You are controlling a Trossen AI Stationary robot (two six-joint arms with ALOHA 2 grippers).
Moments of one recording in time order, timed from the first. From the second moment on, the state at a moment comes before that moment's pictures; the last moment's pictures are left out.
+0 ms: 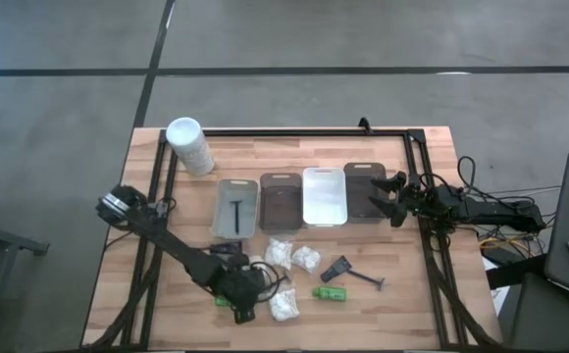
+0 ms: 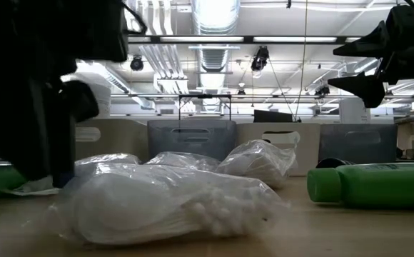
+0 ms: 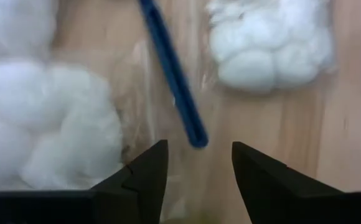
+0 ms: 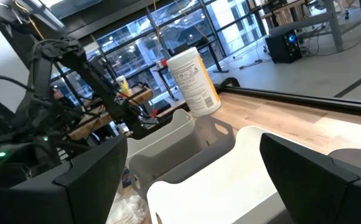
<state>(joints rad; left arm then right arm) -0.60 1.77 1.06 -0.35 -0.16 -0.80 -0.02 0.02 0.01 0.06 0.29 0.48</state>
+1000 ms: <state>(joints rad) -0.60 1.85 1.06 -0.27 -0.24 -0.75 -0.02 0.02 0.01 0.06 0.29 0.48</state>
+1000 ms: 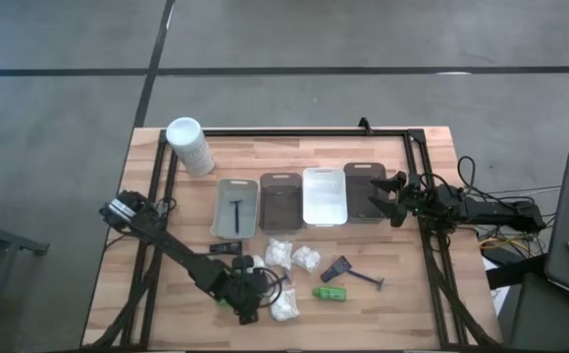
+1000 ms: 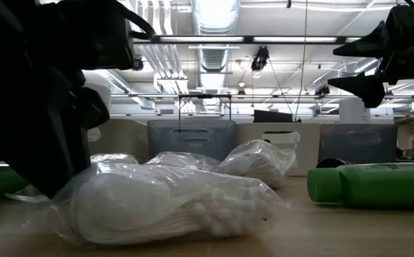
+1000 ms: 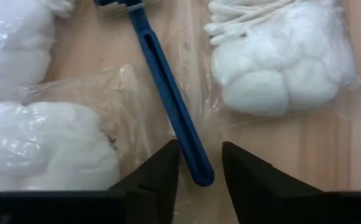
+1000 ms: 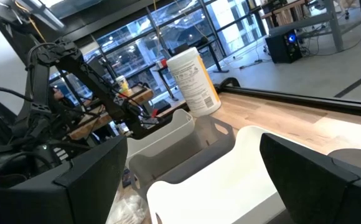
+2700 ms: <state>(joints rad) -0.37 0.96 0.45 -0.37 -0.67 -1.78 -0.02 0.02 0.01 0.06 0.29 0.48</state>
